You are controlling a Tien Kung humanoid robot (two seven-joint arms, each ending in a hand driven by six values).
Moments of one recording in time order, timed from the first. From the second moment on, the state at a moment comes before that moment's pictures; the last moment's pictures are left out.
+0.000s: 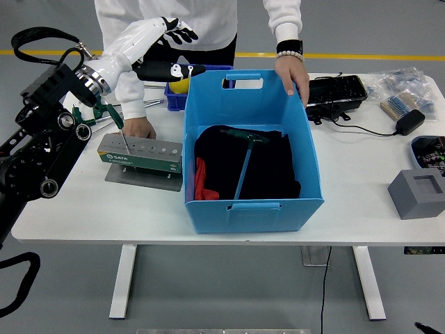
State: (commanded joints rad) left arm -0.66 0.19 -1.29 -1.13 2.02 -0.05 -0.22; right arm 0.21 -0.23 0.58 0.22 -0.69 -0.18 -0.18
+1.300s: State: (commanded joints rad) left arm -0.87 0.42 -0.68 -0.73 2.15 0.13 -0.49; right arm 0.22 -0.22 0.57 0.22 -0.67 -0.18 -0.18
